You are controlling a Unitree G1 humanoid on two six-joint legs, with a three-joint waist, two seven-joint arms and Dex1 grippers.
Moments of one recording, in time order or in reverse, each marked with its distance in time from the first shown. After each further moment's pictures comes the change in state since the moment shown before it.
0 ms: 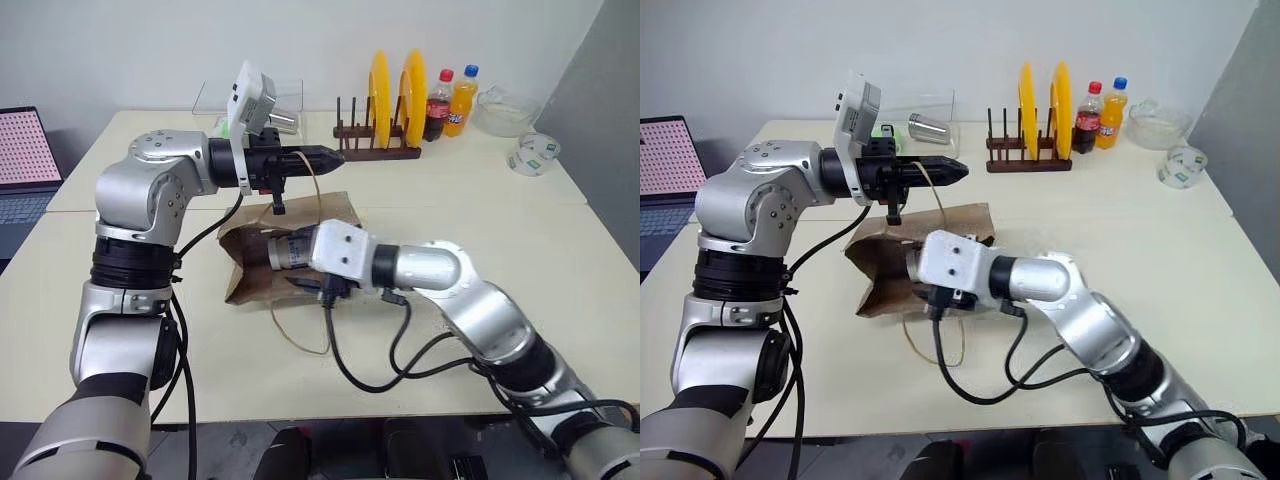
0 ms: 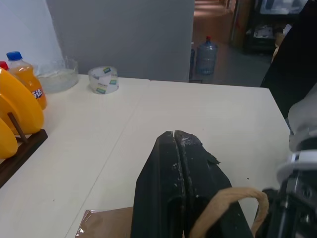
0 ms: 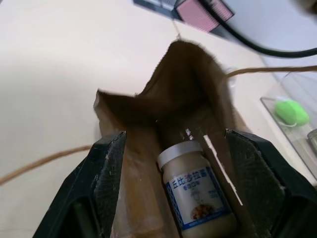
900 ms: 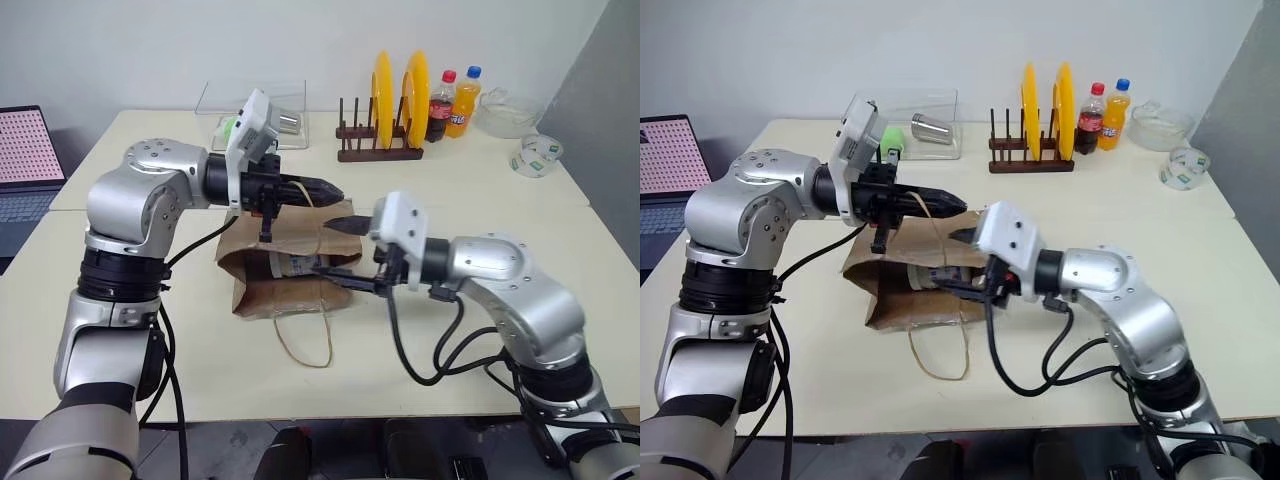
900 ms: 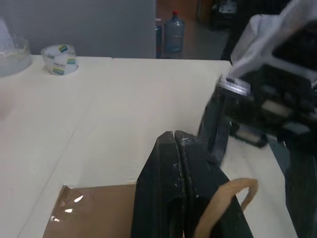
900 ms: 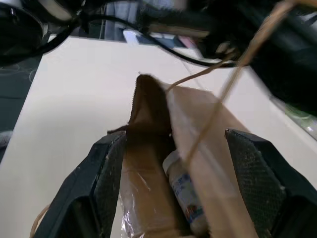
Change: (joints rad) left arm 0.036 0.042 -0.039 -0.092 -0.006 0.054 -0.119; right arm 0.120 -0.052 -0.253 -0.157 0.266 0.114 0.081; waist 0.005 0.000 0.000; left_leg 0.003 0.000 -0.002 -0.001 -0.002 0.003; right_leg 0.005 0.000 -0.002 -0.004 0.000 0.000
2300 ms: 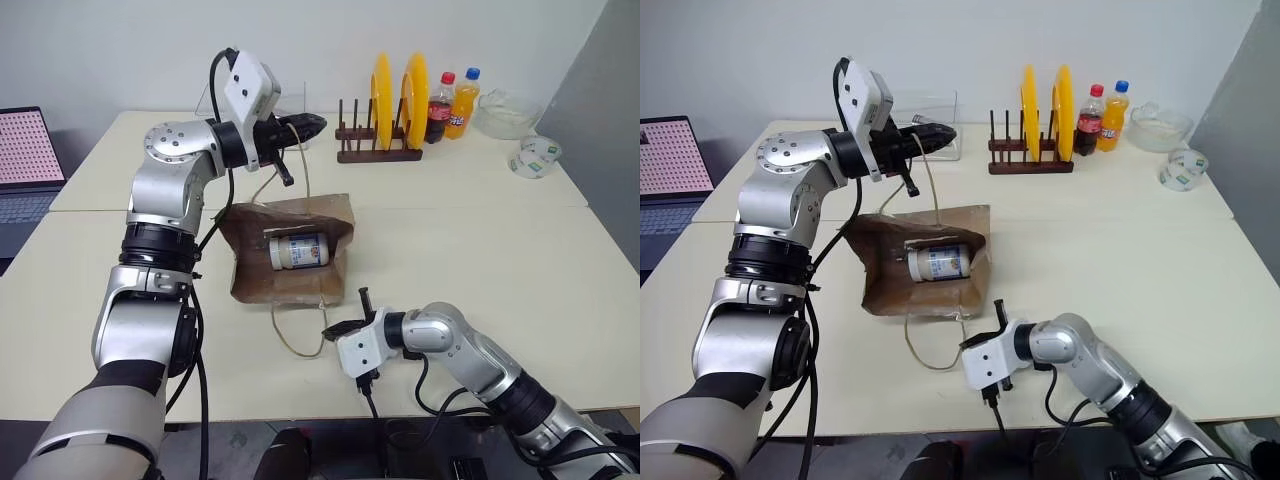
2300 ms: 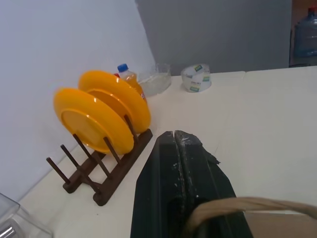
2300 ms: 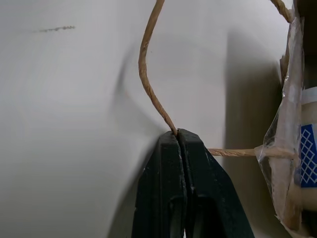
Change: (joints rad) left arm -0.111 -0.123 0.040 0.391 0.246 -0.500 0.266; right arm 0.216 -0.013 0.293 0.443 -0.679 -0.843 0.055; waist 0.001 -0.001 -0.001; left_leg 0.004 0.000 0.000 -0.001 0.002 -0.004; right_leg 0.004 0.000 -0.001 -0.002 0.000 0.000
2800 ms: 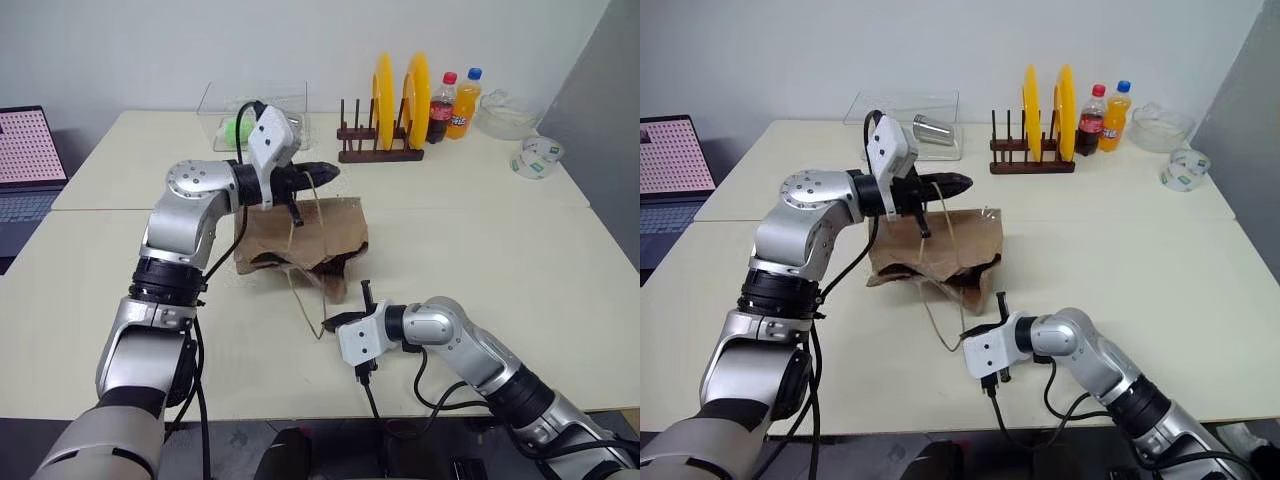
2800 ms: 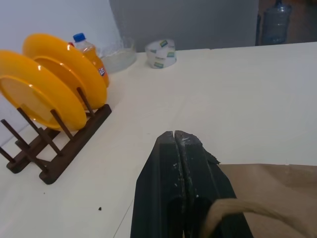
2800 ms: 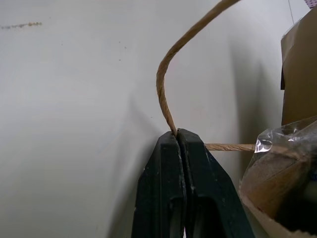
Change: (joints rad) left arm 0.151 -0.008 -0.048 -0.180 -0.010 0.127 0.033; right arm -0.028 -0.035 0.002 0.024 0.033 -0.023 0.002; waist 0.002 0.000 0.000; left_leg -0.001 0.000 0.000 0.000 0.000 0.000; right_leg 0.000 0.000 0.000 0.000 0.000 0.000
